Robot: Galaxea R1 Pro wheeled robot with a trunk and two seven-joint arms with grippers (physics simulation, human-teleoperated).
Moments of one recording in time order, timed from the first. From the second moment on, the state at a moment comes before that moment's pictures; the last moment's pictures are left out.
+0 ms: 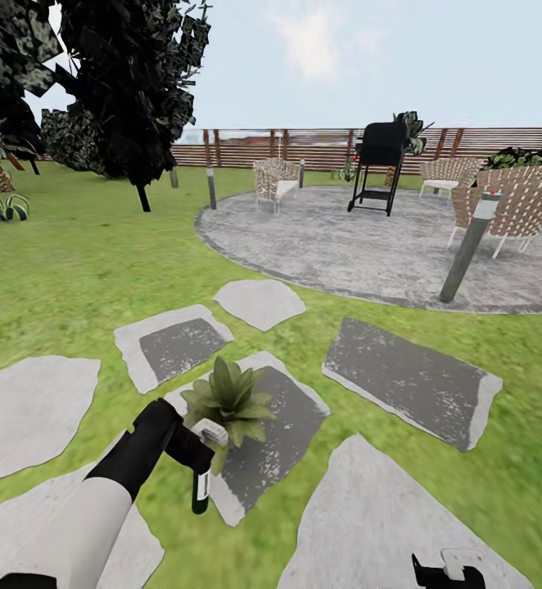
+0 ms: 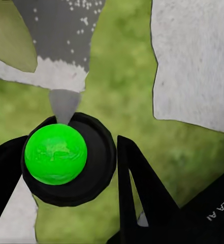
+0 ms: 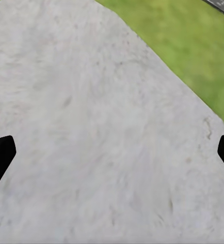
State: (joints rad) left arm -0.72 0.00 -0.07 -0.80 -0.75 0.90 -1.04; right arm -0.39 -0.16 -0.37 -0.12 0.33 -0.43 0.00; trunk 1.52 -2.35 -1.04
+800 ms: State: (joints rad) left arm -0.71 0.06 -0.07 -0.82 -0.74 0.95 -1.04; right arm -0.39 -0.17 -0.37 -0.12 0.33 -0.43 0.00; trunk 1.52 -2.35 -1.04
